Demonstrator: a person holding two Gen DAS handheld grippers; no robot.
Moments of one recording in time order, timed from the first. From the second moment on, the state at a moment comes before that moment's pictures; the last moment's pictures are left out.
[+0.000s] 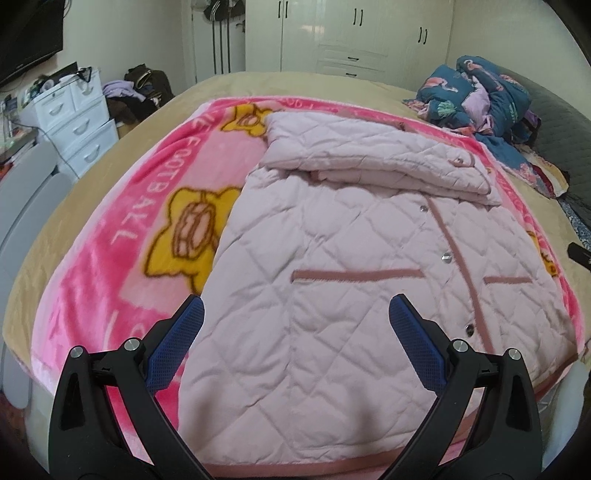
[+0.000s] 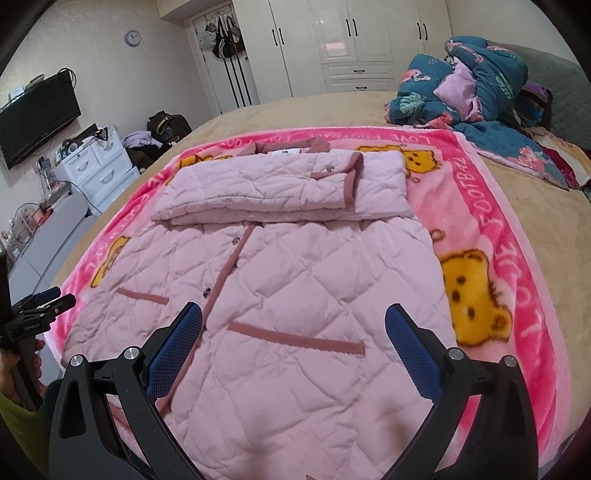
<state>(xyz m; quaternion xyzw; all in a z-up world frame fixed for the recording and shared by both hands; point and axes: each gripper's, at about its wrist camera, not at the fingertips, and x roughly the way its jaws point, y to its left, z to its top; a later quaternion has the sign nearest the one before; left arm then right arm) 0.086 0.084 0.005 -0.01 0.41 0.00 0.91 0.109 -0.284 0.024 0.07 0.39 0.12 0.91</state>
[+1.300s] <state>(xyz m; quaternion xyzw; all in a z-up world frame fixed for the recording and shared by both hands) 0.076 0.131 -0.070 -0.02 0.55 0.00 0.84 0.061 -0.326 -0.033 0.06 0.46 0.09 0.88</state>
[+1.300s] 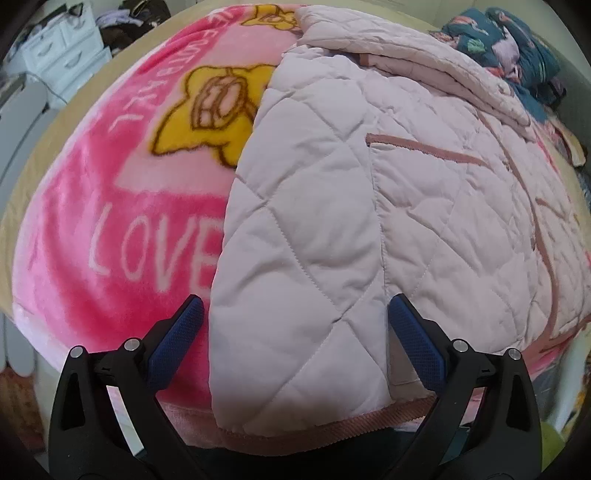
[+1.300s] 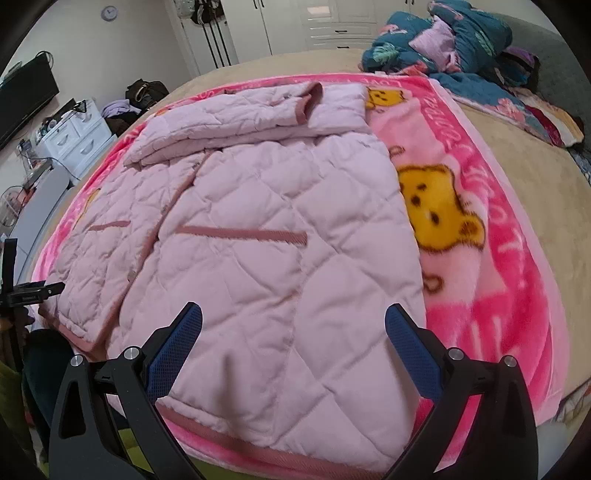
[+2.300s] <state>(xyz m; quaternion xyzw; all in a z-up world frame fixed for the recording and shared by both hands) 0.073 0.139 -0.076 -0.06 0.56 -0.03 0.82 0.016 -0.371 -0.085 0.14 0.54 0.09 0.82</state>
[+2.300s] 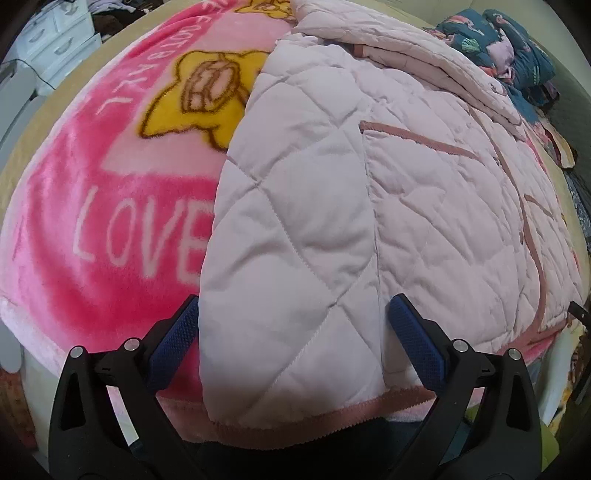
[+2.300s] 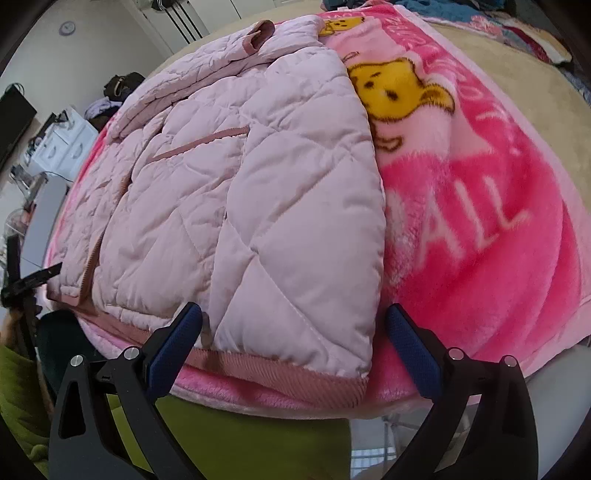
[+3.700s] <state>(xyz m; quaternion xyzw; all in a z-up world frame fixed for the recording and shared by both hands) 0.066 0.117 -0.023 -0.07 0.49 -0.11 0.86 0.043 -0.384 -0.013 0.24 0.37 0.23 0.87</state>
